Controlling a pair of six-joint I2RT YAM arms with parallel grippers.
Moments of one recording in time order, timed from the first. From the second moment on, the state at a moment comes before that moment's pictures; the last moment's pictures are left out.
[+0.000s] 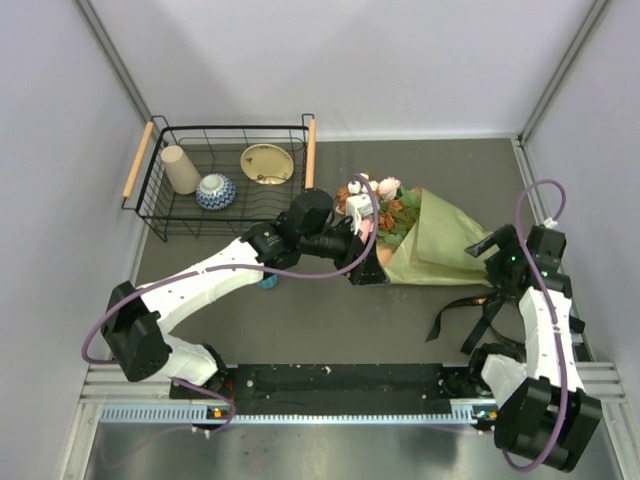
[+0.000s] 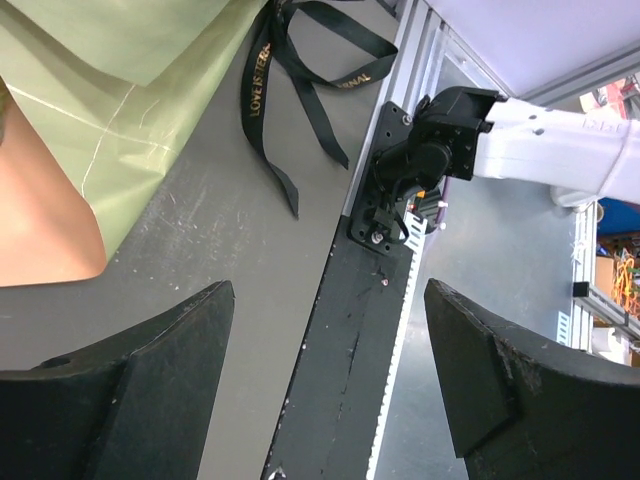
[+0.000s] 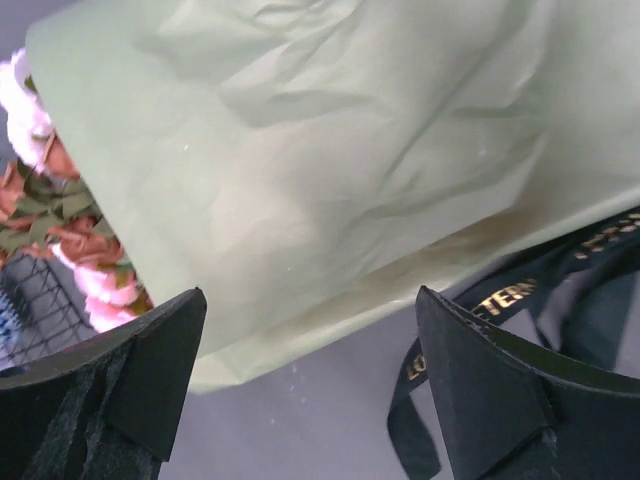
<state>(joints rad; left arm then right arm) -0.86 1.41 1.19 -0.24 0.61 -0.36 -0.36 0.88 0.63 -0.59 -0.22 0.67</state>
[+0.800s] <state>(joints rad) -0.86 1.54 1.17 -0.18 0.64 -0.40 -0.33 1.18 0.49 -0.21 -0.28 0.82</state>
